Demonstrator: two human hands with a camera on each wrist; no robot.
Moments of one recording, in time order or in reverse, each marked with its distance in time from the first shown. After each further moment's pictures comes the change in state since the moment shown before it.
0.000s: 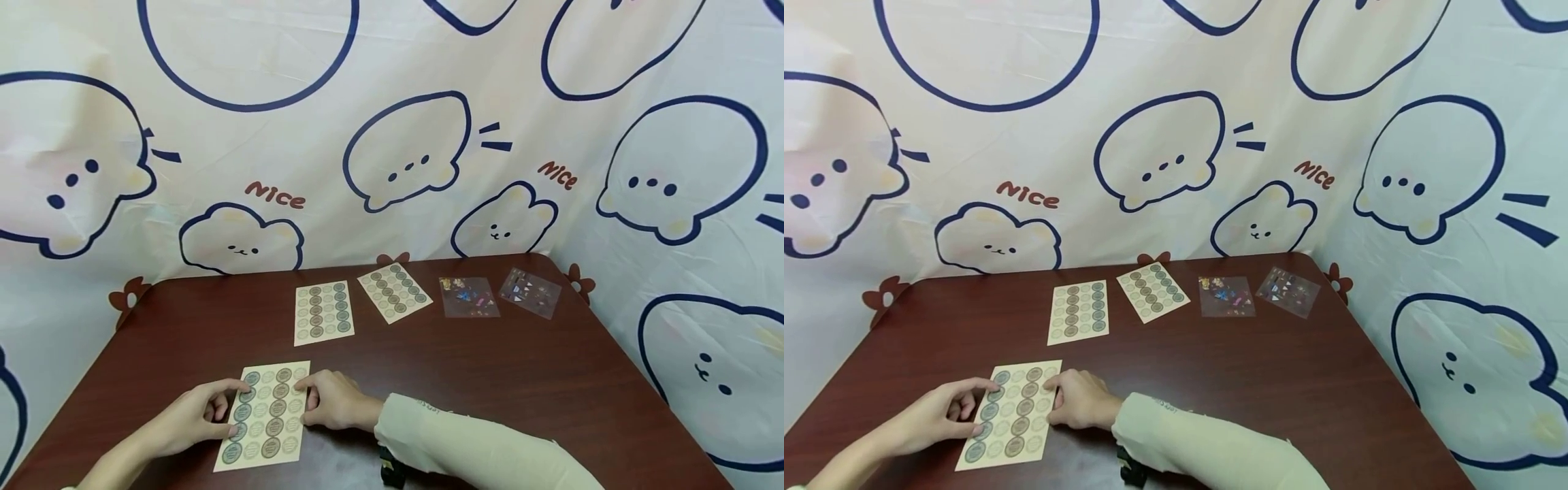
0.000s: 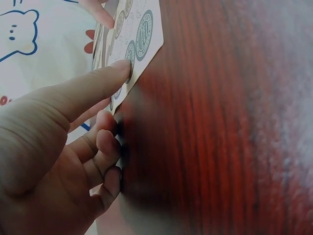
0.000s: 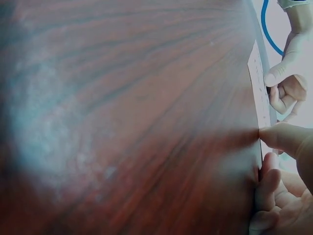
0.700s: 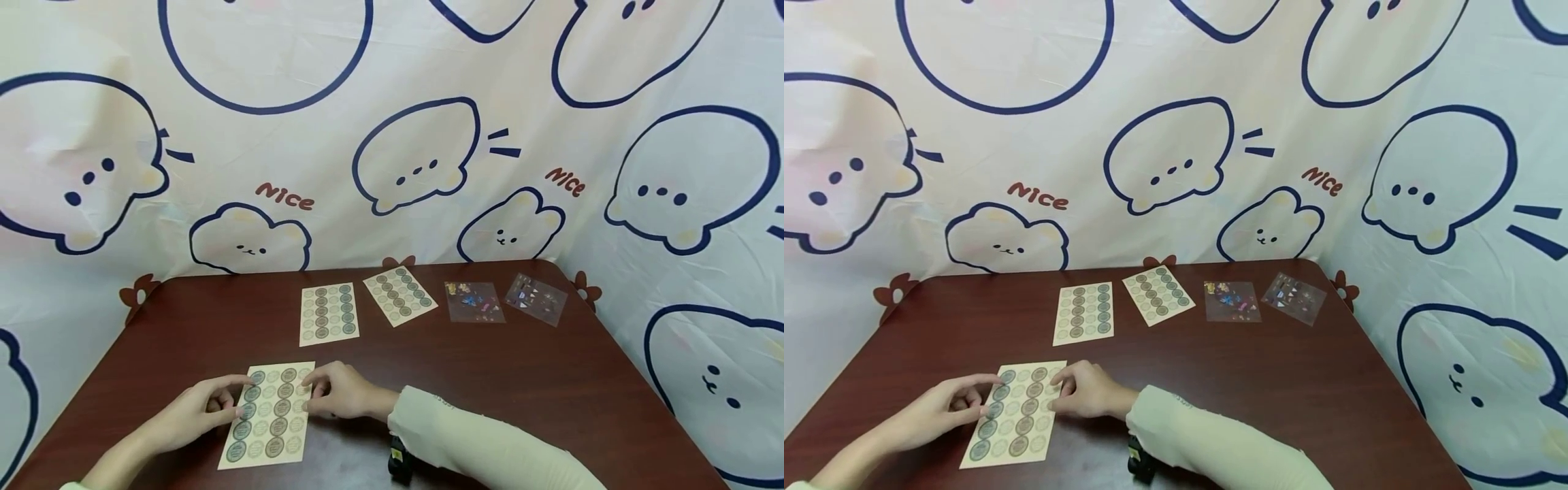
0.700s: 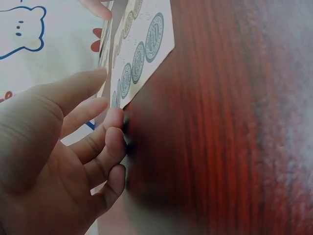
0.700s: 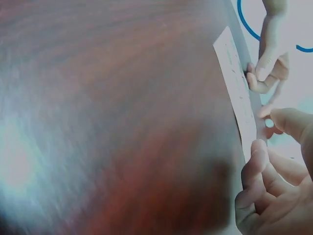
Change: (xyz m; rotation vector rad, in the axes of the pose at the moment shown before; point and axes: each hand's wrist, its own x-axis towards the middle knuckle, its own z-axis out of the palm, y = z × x) left_hand -0.002 0.007 -0.005 -0.081 -0.002 -0.054; right_hand 0.005 0.009 -0.017 0.354 -0.058 -0.098
